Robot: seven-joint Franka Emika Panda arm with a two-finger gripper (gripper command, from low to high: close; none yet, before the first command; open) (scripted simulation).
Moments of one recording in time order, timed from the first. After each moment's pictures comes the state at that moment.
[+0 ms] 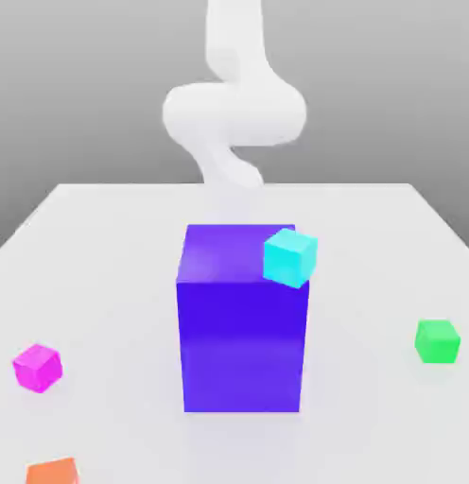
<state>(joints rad) 0.00 -0.71 -0.06 -2.33 0.02 2.34 0.76</state>
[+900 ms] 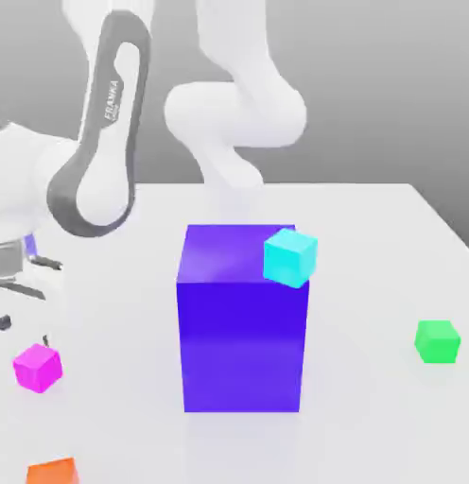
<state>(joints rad) -0.26 0.25 -0.44 -2.59 0.33 2.81 0.24</state>
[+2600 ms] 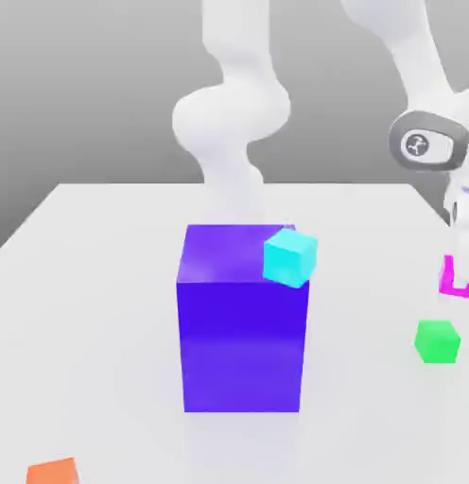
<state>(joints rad) 0.80 0.10 0.13 -2.67 -0.04 2.77 0.61</state>
